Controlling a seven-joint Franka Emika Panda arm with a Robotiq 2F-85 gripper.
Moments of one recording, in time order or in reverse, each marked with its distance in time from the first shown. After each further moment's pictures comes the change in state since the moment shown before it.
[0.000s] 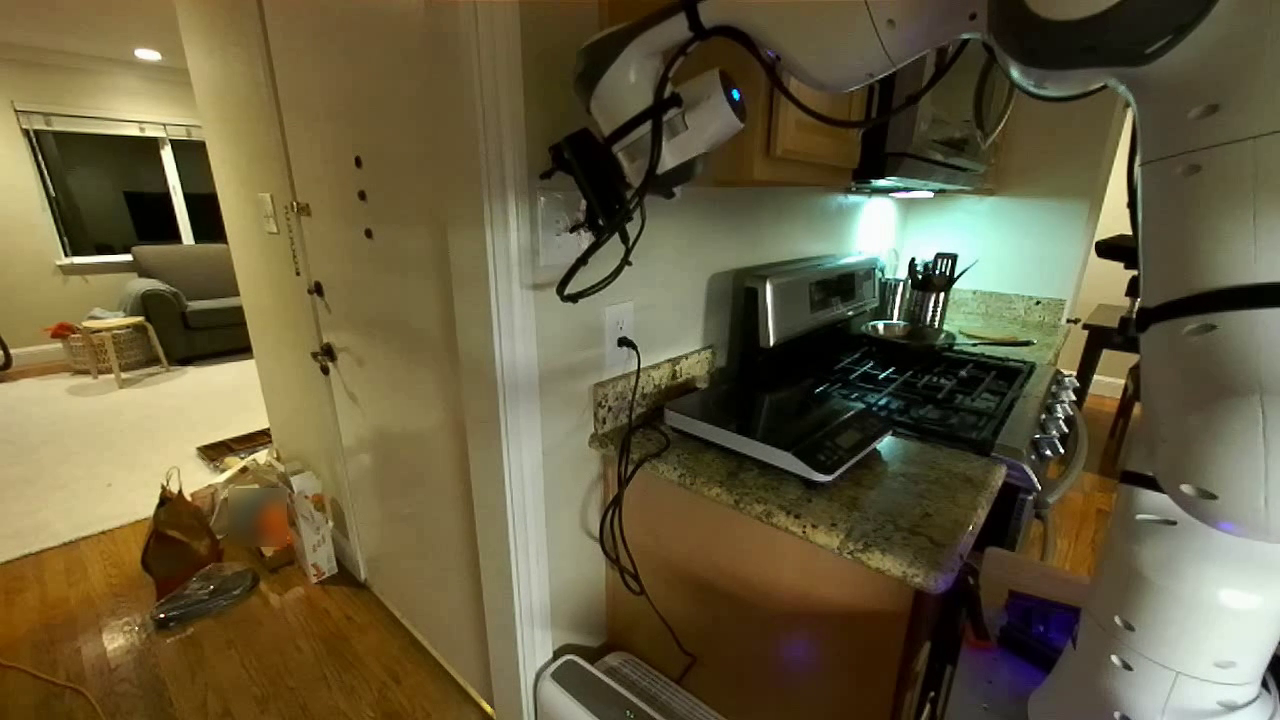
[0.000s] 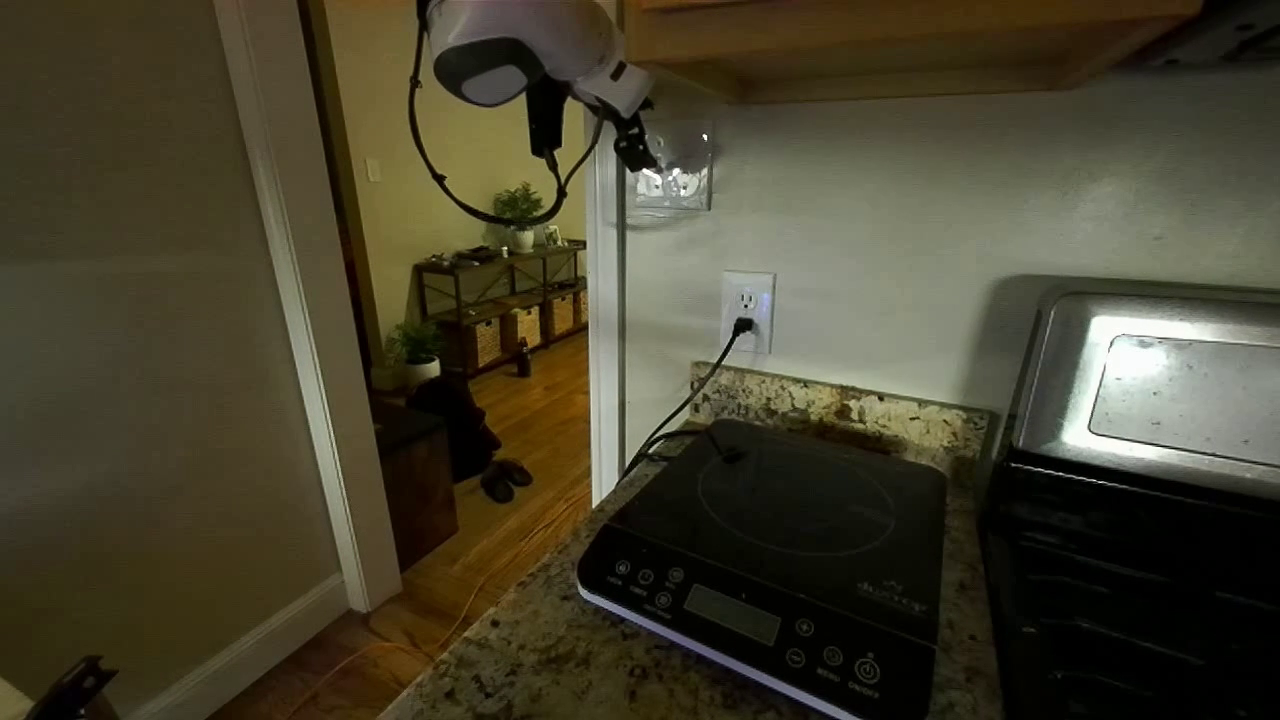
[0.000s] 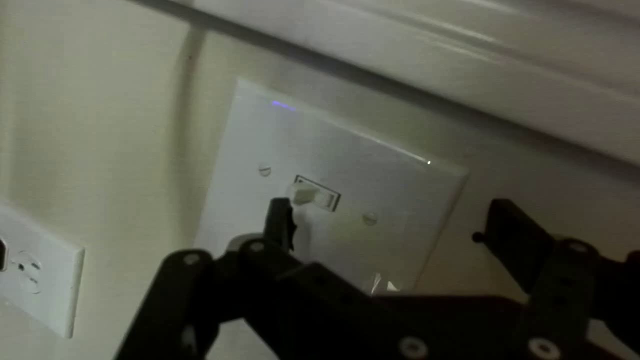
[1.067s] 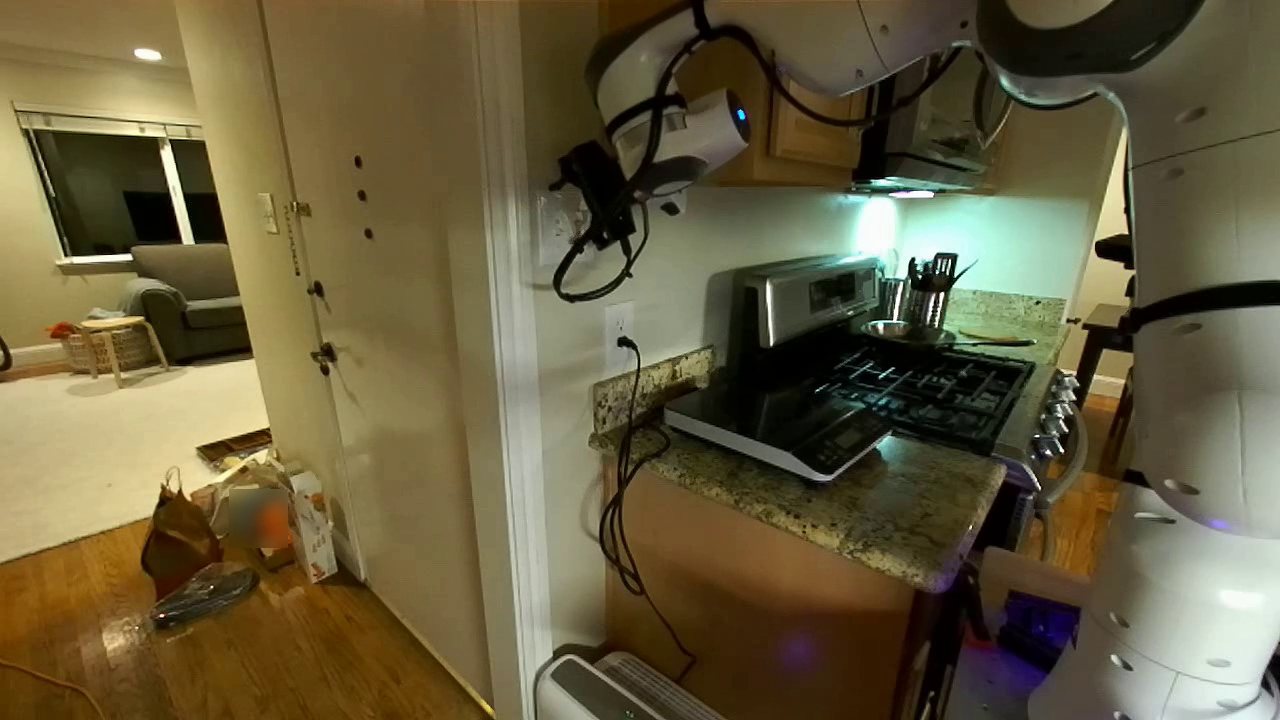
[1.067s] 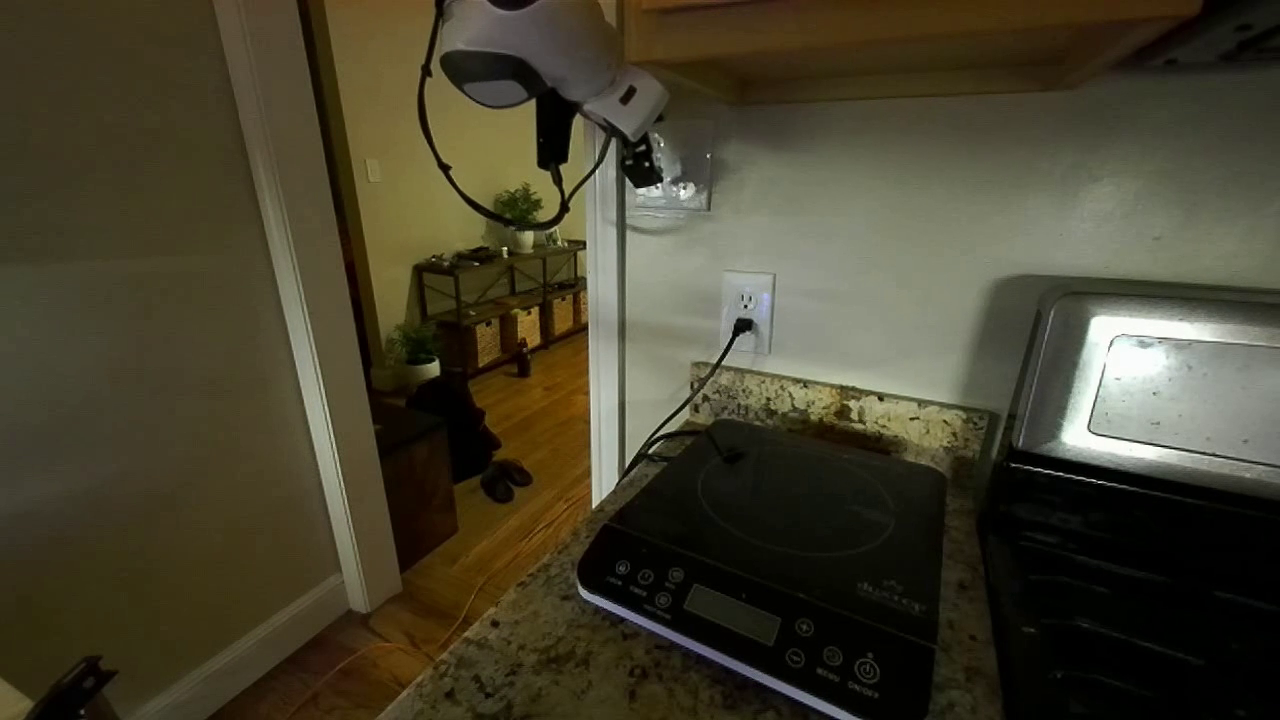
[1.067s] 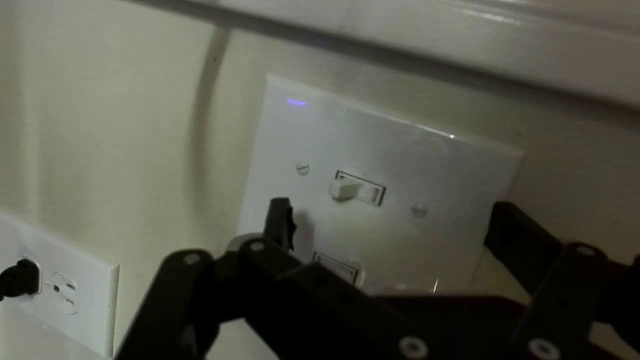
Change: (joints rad) arm -0.066 0.024 0.060 0.033 0.249 -0.015 -0.189
